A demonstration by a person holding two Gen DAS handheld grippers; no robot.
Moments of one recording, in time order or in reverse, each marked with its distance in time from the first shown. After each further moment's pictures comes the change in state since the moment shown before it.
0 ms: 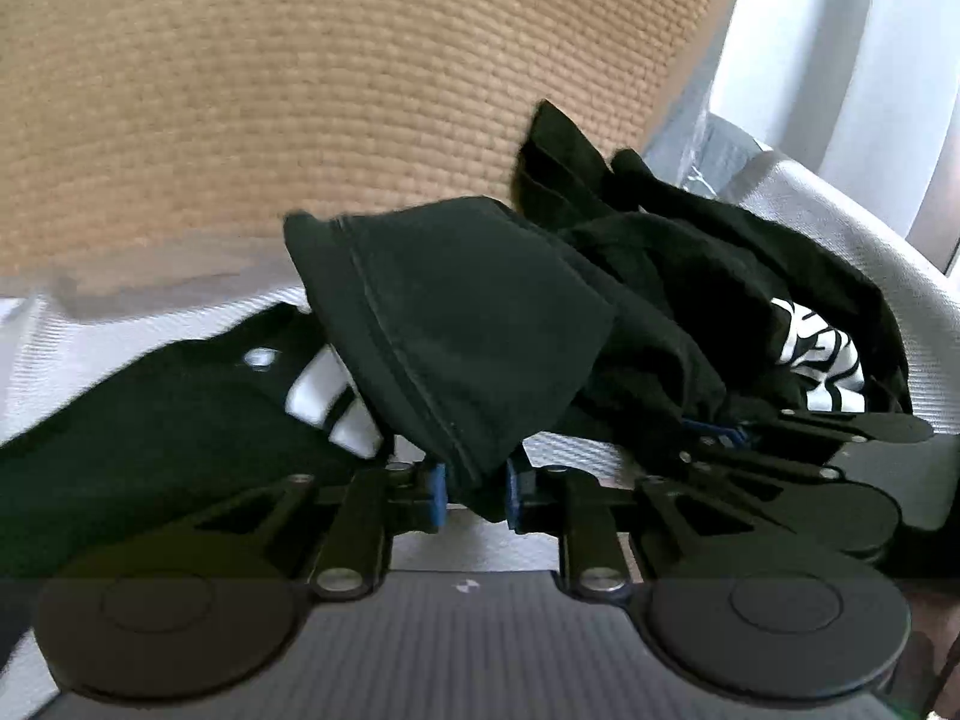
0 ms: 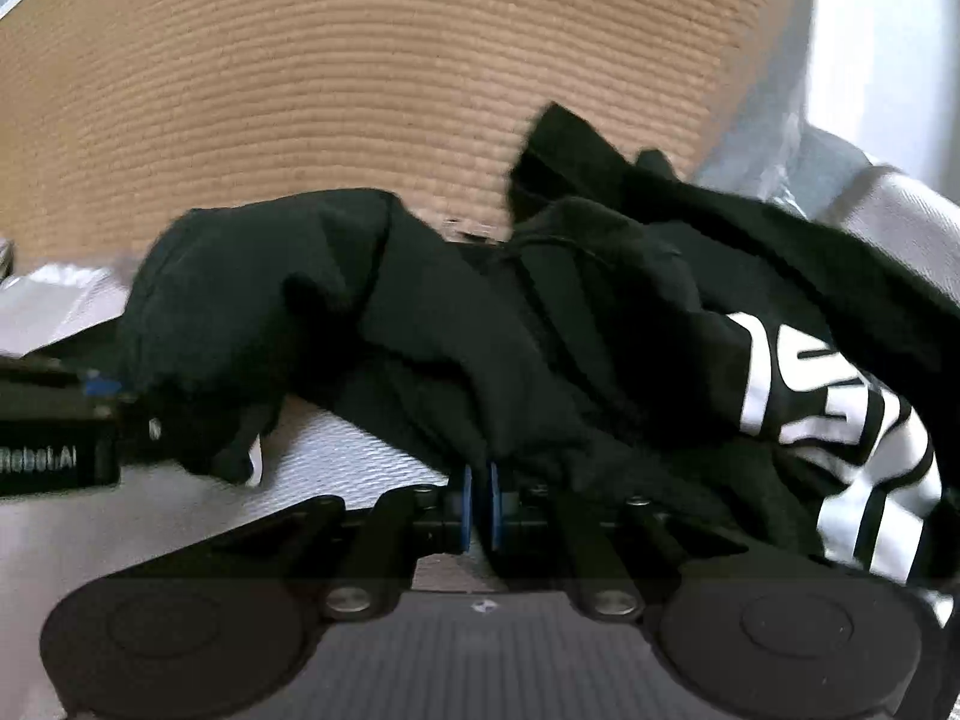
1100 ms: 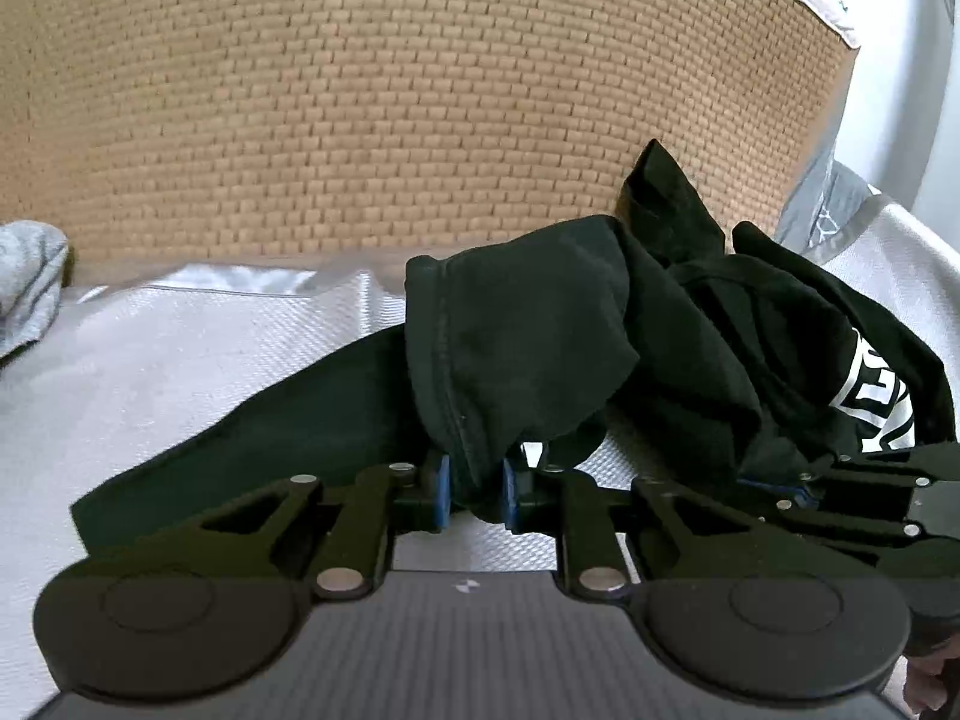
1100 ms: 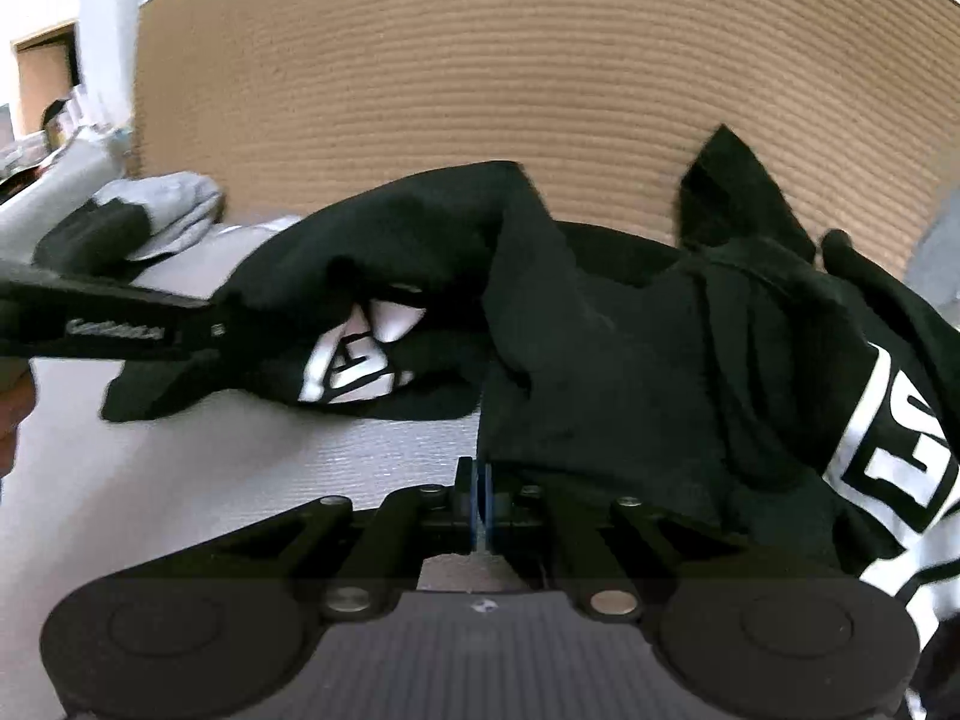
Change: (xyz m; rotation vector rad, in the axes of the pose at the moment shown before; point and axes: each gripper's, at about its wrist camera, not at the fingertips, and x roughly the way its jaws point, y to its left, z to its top) left arm -0.103 0.118 -0.039 -0.045 -0.022 0.202; right arm -0.035 0.126 -0.002 -0.121 0.031 0.314
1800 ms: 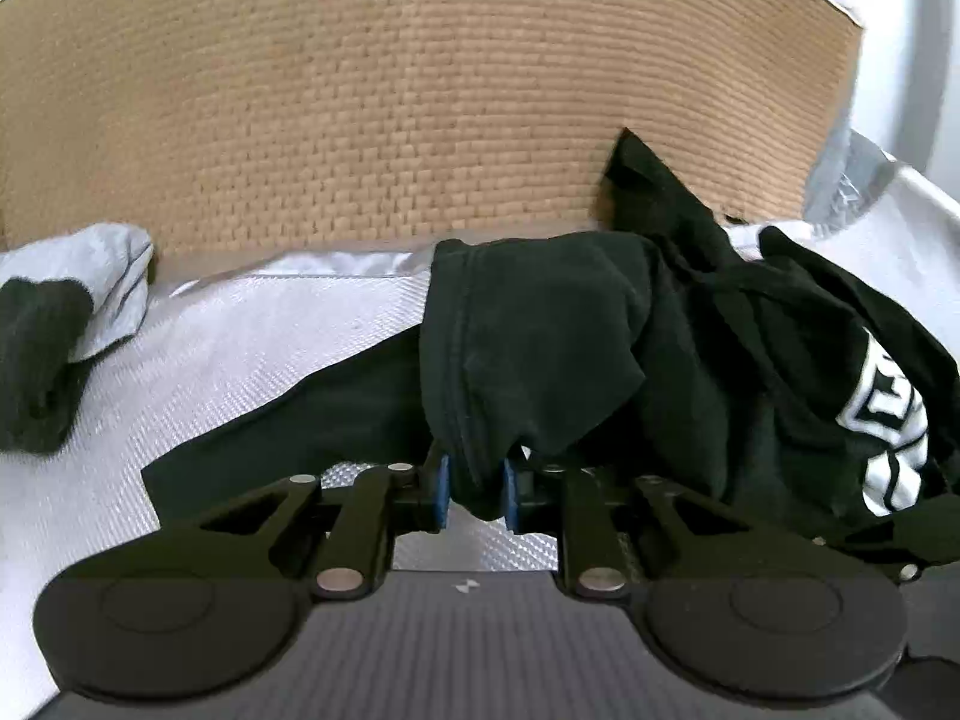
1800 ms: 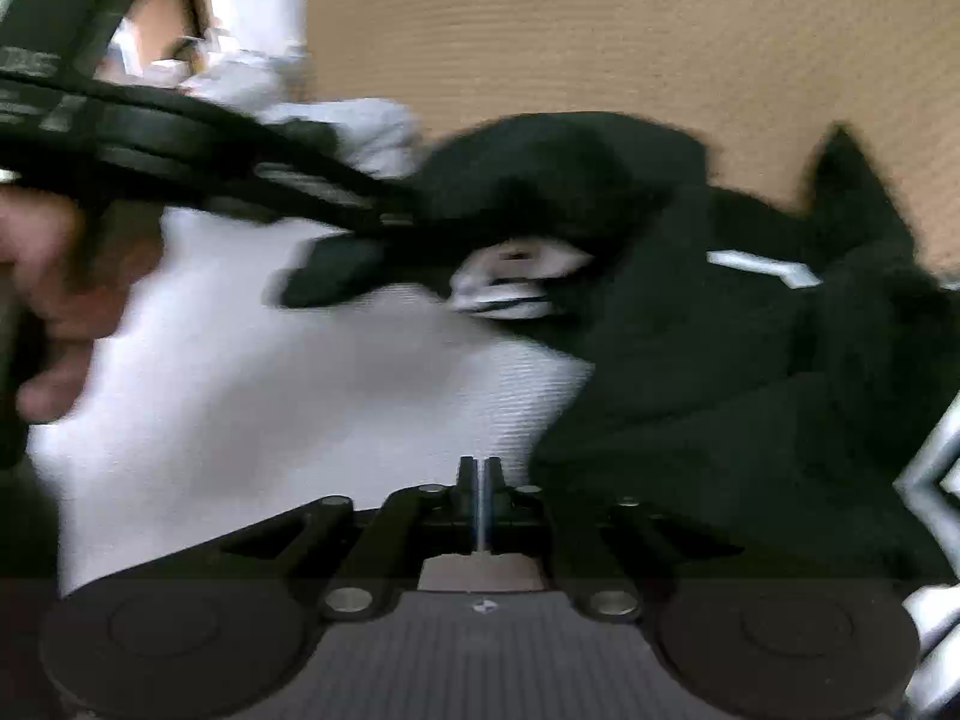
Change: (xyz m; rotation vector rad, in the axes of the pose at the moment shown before) left arm -0.043 0.043 -0.011 0.080 0.054 0.049; right arm -0.009 0.087 -0.023 -0.111 0.082 0.293
